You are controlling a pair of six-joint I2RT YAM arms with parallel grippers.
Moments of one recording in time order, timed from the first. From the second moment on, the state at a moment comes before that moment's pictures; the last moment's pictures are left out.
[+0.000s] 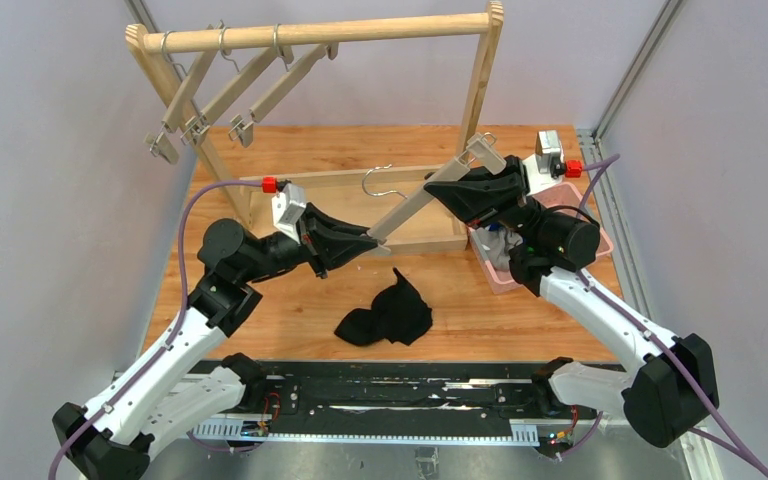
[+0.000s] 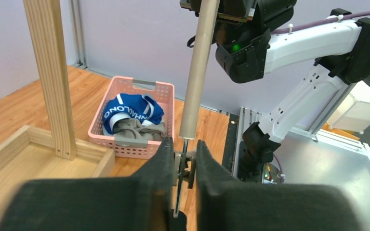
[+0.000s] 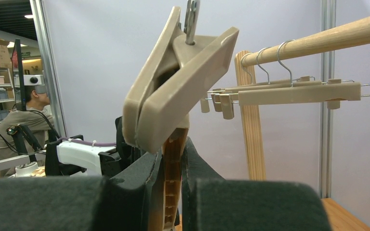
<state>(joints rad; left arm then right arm) -0.59 0.80 0.77 0.28 0.66 -0.35 0.53 1.16 0.86 1.29 -0.66 0.84</state>
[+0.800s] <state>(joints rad) -0.59 0.88 0.87 0.31 0.65 -0.39 0.53 1.16 0.86 1.30 -0.67 0.85</state>
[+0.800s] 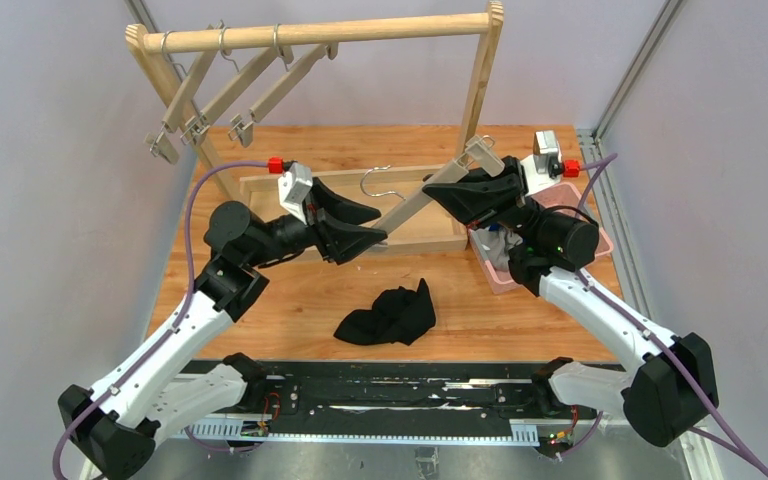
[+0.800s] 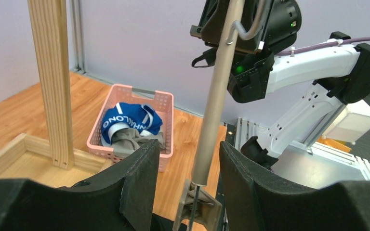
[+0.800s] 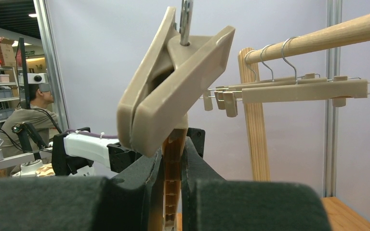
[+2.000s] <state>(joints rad) -0.59 0.78 1.12 -0.41 0.31 -0.17 0.73 0.87 0.75 0.40 -0.46 0.36</state>
